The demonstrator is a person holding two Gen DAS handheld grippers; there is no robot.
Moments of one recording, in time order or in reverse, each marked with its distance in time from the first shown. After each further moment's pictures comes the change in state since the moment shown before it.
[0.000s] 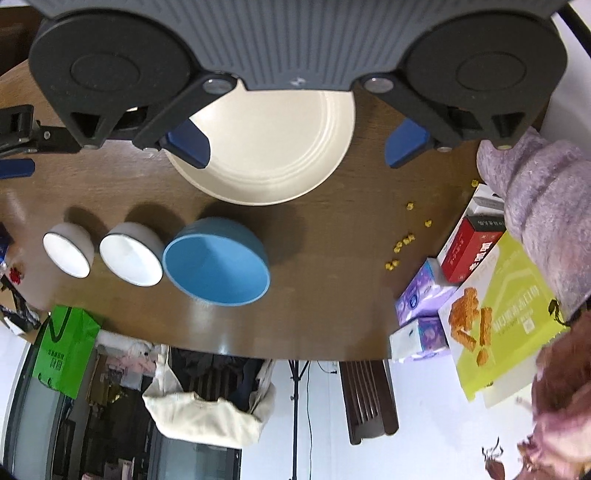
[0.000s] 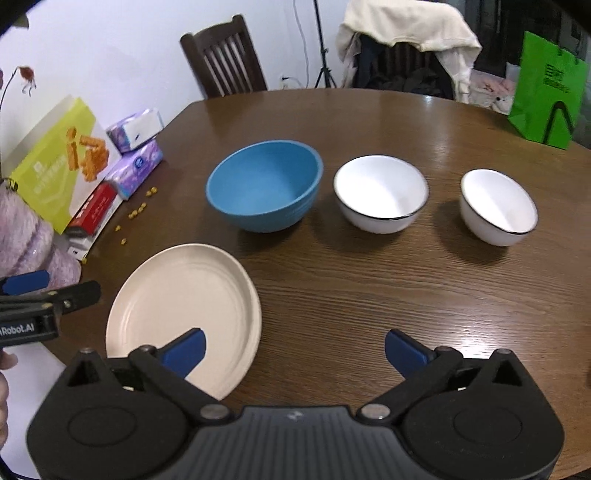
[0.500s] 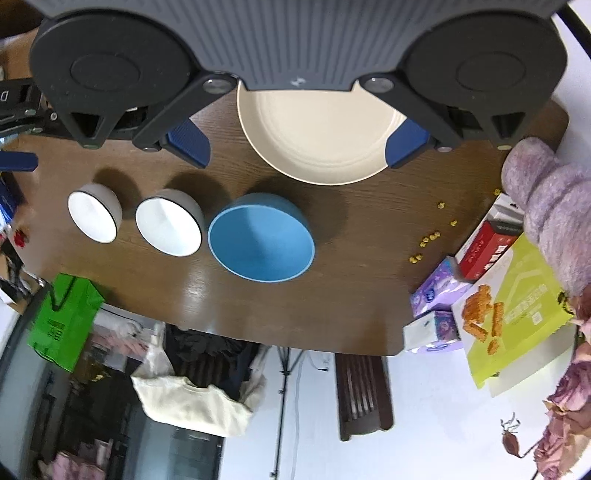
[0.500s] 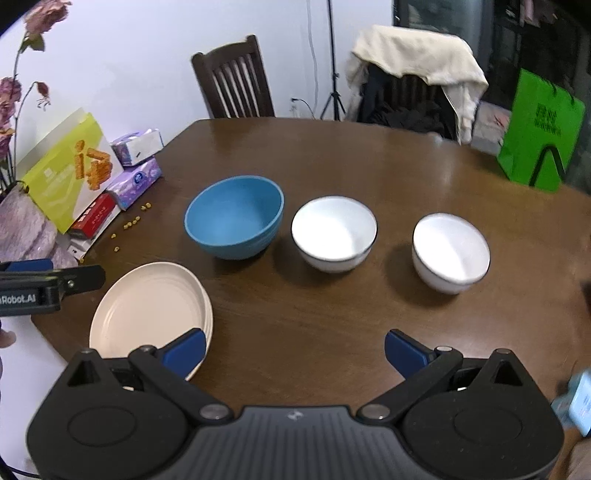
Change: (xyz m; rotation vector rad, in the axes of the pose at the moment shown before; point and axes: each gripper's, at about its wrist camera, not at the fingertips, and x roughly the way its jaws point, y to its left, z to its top) left arm -0.021 -0.070 0.028 -0.106 0.006 0.042; right arm -0.047 -0.061 0.025 -0.127 -0.059 0.009
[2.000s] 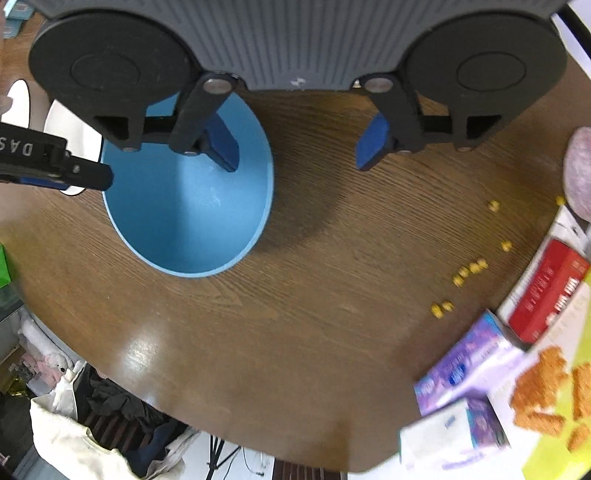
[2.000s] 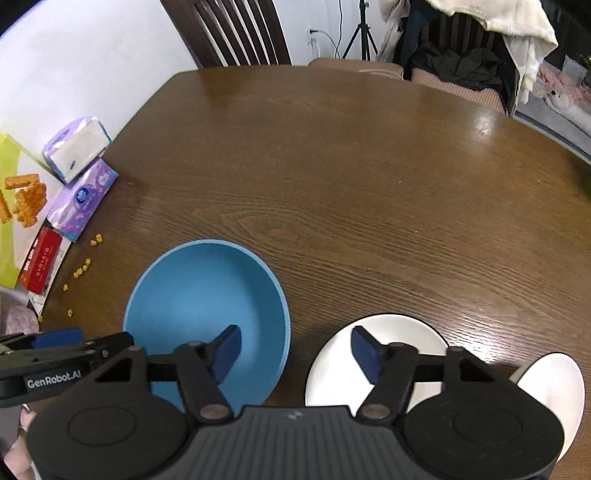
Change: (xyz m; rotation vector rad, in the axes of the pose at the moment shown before) left arm 0.224 0.042 0.106 -0.220 0.397 0.046; right arm 0.230 0.007 0.188 0.010 0.292 0.070
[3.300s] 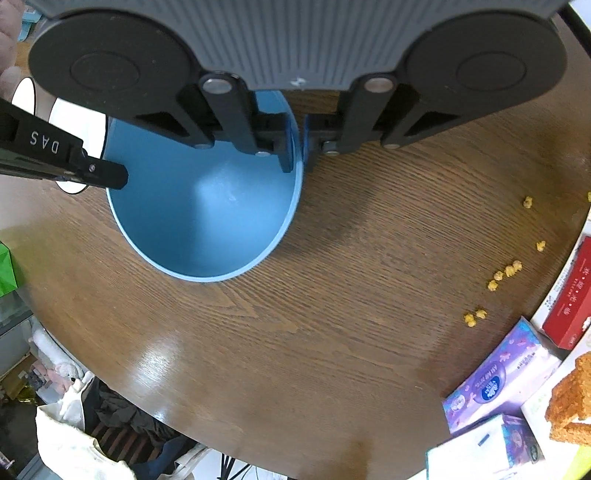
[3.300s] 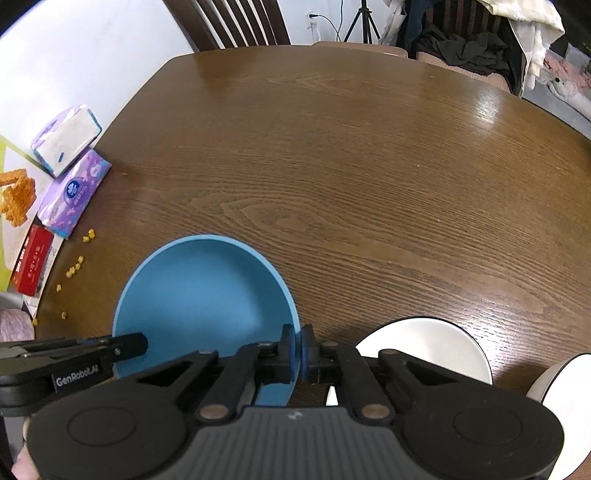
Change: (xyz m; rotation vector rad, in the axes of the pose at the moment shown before) left arm 0.026 -0.003 0.012 0.008 0.038 -0.048; right arm 0.027 0.009 0.005 0.012 0.043 0.009
